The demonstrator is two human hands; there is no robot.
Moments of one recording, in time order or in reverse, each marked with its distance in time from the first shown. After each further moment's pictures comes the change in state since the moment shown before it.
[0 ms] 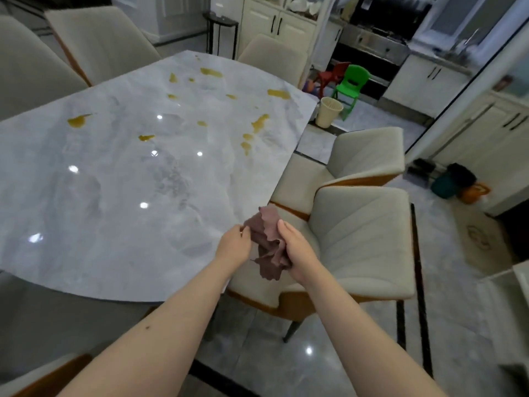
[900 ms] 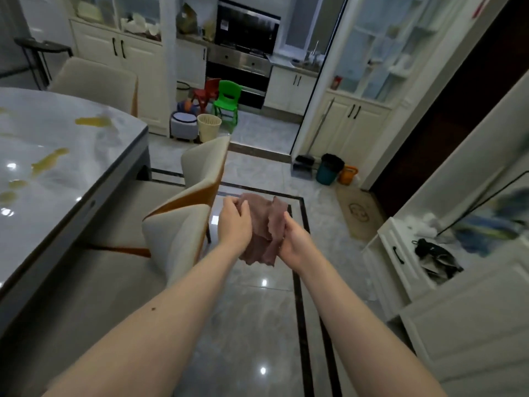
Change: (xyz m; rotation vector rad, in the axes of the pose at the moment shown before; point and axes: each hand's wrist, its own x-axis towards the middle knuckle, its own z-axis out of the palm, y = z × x) left_hand -0.024 0.368 0.392 -0.246 0.061 0.325; right_hand -0.064 -0.130 -0.486 0.542 0.323 -0.022
